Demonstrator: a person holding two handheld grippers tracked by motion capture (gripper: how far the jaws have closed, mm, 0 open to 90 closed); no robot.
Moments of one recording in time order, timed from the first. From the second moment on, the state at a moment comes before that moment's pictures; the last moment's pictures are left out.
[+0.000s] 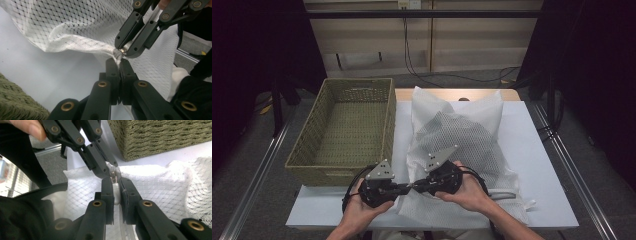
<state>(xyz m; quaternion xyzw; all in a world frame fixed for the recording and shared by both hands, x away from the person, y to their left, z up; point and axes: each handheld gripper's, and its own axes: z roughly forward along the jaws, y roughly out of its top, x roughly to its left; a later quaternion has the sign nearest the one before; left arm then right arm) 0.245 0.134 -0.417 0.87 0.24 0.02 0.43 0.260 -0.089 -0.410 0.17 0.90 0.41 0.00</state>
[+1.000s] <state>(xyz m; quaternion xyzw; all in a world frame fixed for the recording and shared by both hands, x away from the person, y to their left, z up) 0.246 0.144 -0.415 0.86 0.25 0.02 0.45 0.260 -0.094 -0.414 0.17 0.90 0.39 0.01</state>
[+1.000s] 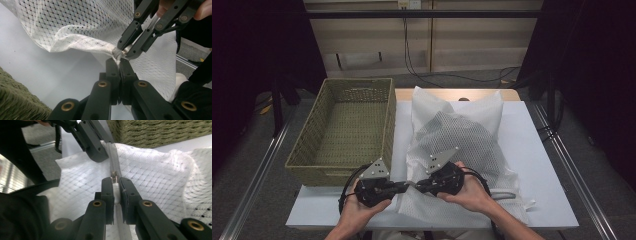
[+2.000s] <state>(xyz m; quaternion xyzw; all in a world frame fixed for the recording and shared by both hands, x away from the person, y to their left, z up) 0.245 0.142 -0.412 0.85 0.25 0.01 0.46 0.253 -0.107 -0.411 0.18 0.89 0.41 -0.01</state>
